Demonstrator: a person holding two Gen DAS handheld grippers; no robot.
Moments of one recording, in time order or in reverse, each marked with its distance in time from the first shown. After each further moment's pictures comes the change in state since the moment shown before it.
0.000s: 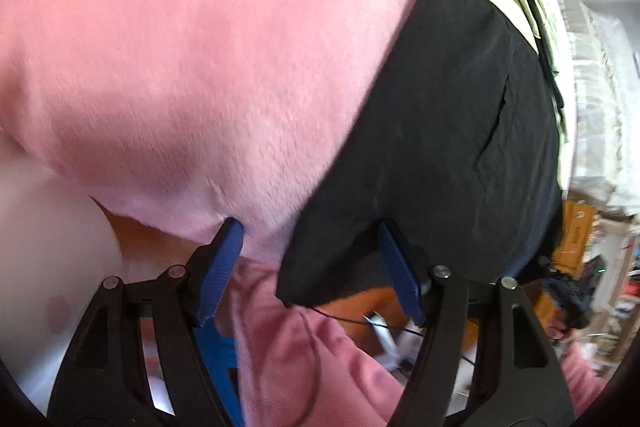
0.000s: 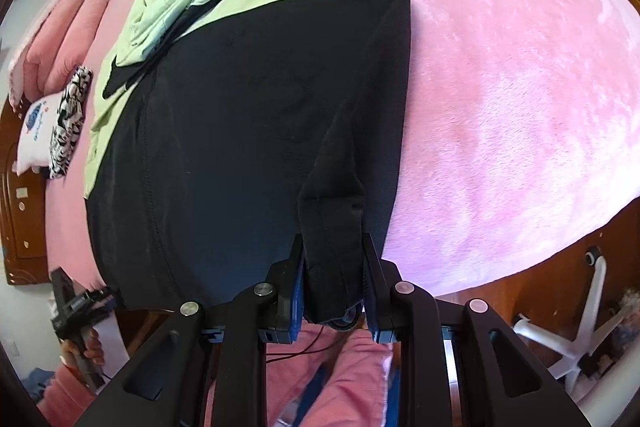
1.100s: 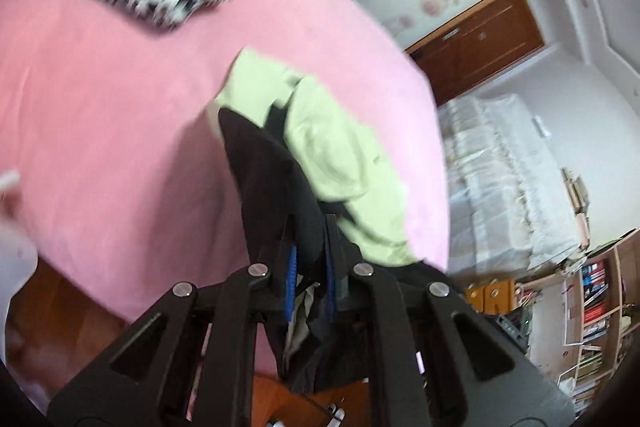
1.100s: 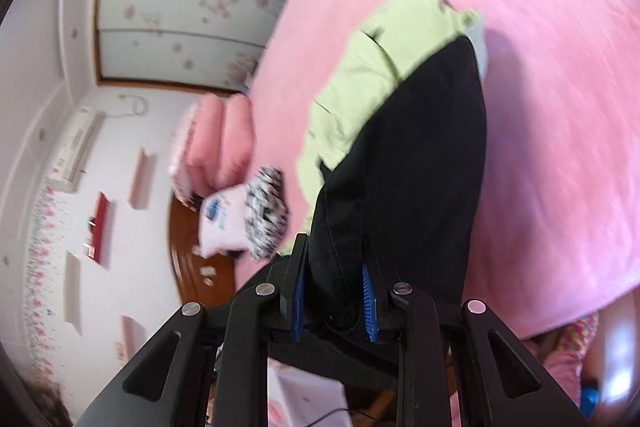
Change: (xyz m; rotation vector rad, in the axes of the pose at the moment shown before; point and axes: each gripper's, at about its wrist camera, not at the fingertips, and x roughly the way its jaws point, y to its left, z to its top) left arm -0.207 -0.232 -0.073 0.082 -0.604 -0.279; right arm -0.122 0.080 0.056 0.221 -0.227 0.724
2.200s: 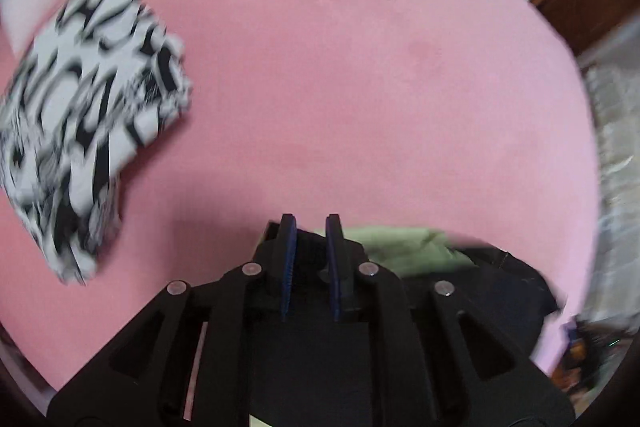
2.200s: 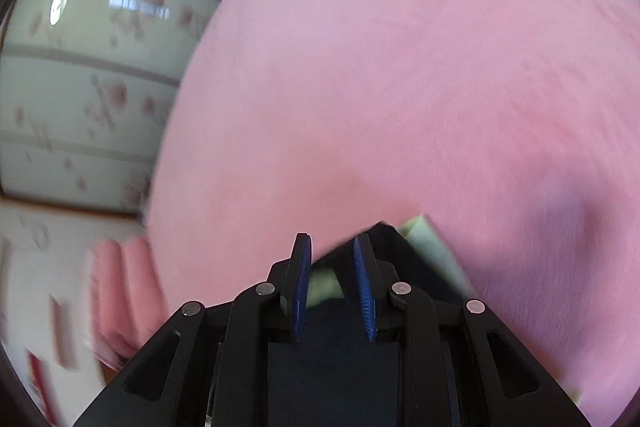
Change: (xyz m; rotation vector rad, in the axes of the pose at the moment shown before) left arm 0.414 0.000 0.382 0.146 0.220 0.573; right arm 0.167 -0.052 0.391 0.092 -0.234 -0.499
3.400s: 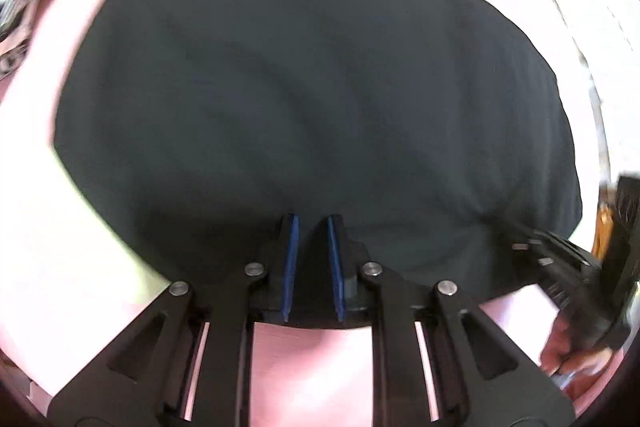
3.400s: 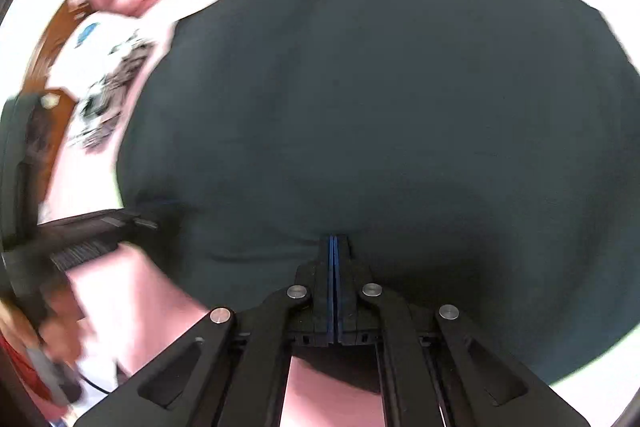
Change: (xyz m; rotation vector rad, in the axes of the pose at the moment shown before) left arm 0.048 -0.045 -0.282 0.219 0.149 -0.127; right arm 0.040 0.013 -0.269 -0.890 0.369 -0.099
